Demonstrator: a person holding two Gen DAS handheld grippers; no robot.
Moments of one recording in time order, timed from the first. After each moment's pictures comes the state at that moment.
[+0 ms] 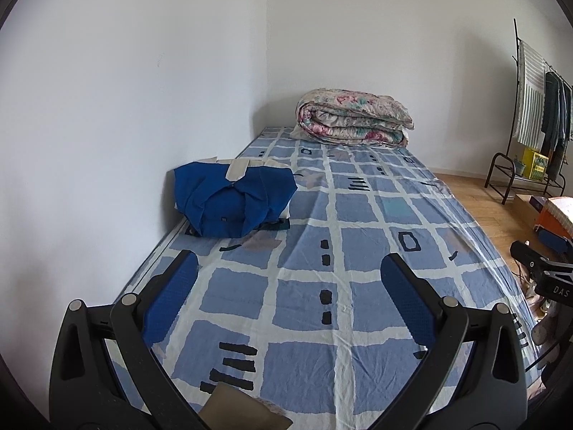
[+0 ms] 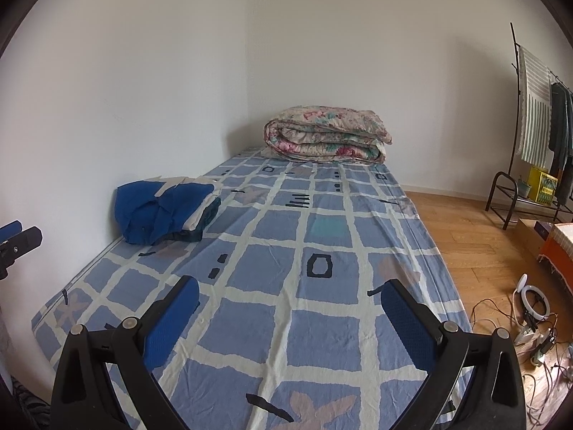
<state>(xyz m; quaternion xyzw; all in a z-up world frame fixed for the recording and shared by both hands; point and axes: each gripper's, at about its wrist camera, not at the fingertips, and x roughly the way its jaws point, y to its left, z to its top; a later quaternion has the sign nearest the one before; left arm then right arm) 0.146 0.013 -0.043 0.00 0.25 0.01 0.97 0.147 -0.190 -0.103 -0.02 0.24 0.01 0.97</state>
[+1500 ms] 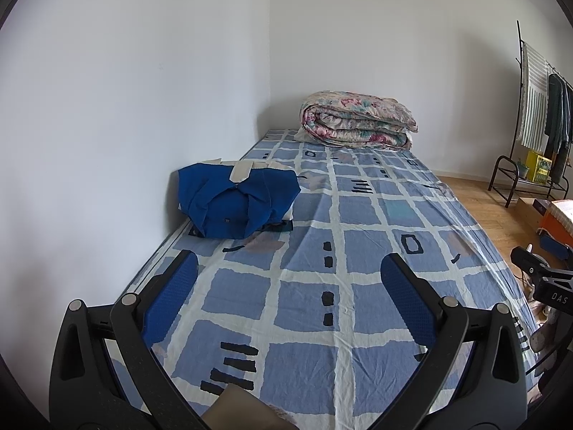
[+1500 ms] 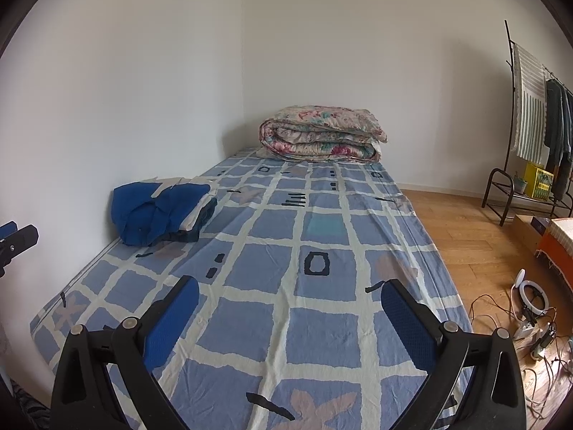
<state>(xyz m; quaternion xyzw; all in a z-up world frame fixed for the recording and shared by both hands) 0.146 0.014 -0.043 0.00 0.24 0.01 0.97 0.147 -0.198 -0.107 -0.01 0.24 0.00 0.97</state>
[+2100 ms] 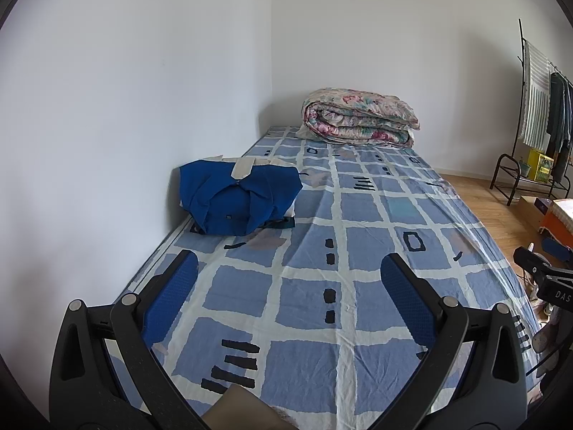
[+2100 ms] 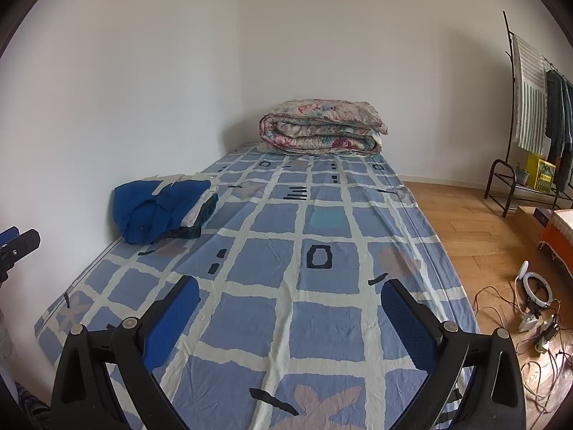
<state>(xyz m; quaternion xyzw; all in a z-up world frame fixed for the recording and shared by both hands) 0.147 0.015 -0.042 0.00 0.24 0.01 0.97 0.149 -0.195 -0.112 0.00 0.25 0.00 0.97</state>
